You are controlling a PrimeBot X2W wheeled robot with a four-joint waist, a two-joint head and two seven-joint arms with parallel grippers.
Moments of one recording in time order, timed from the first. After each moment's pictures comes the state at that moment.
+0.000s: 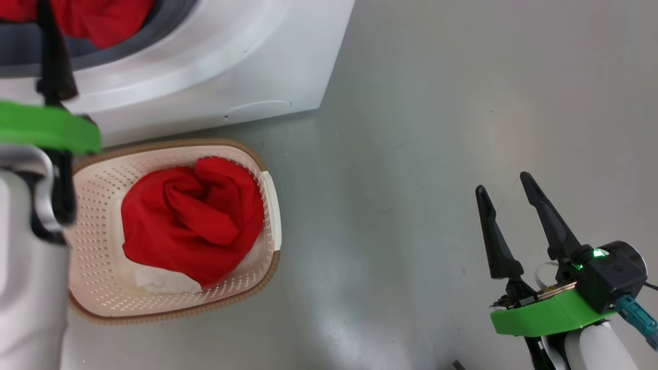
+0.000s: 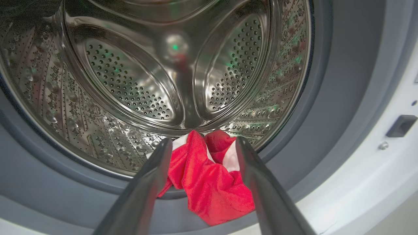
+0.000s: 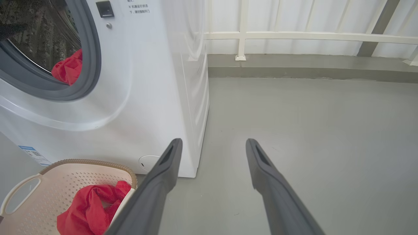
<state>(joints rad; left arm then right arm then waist) -0.80 0.25 -0.02 0.36 -0.35 0.09 -0.13 -0.10 -0.04 0.05 -0.02 0.20 0.12 -0.26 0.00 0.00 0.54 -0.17</state>
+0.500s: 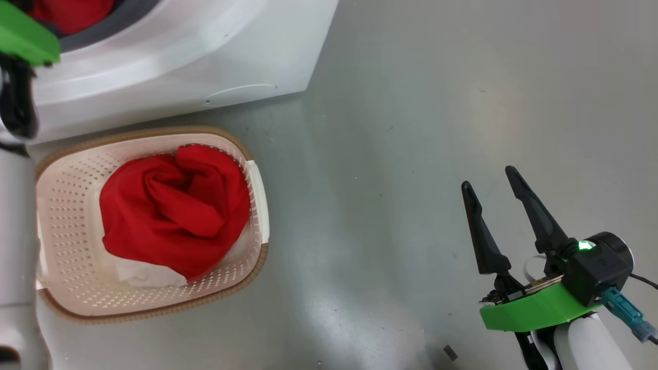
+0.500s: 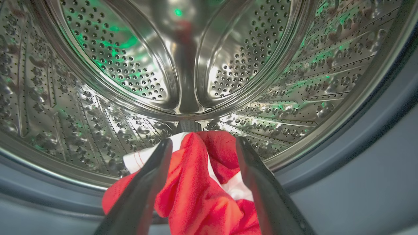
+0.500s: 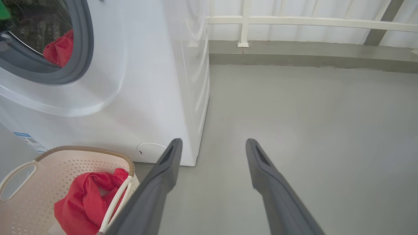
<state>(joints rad) -1.12 0.24 -0.02 0.70 -0.42 0.02 -0.08 -0.13 -0.04 0.08 0.00 0.19 0.12 -0.26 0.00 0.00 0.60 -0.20</state>
